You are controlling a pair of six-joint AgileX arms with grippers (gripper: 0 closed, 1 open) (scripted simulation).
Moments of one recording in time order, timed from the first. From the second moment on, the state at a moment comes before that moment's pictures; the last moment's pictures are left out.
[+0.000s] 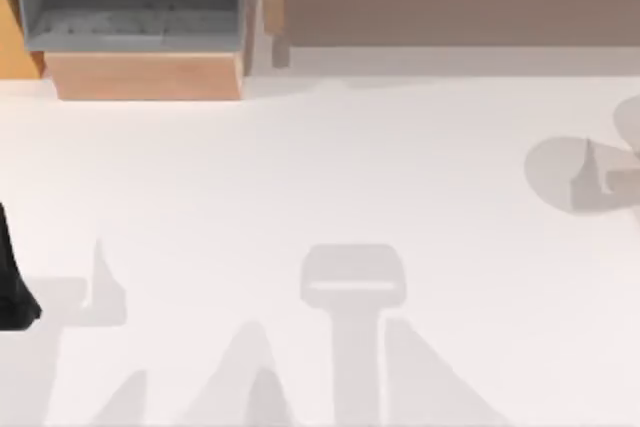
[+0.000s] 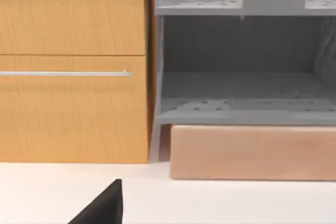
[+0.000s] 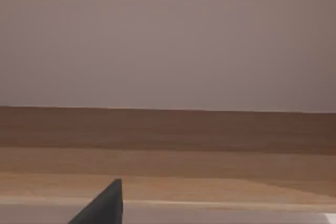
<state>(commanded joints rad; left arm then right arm) 0.00 0.00 0.00 0.00 0.00 0.00 -0.13 0.67 0.61 0.08 -0.15 0.00</state>
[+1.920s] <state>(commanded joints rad) 0.00 0.00 0.00 0.00 0.00 0.00 -0.30 1.90 1.78 0.13 -0.27 0.02</state>
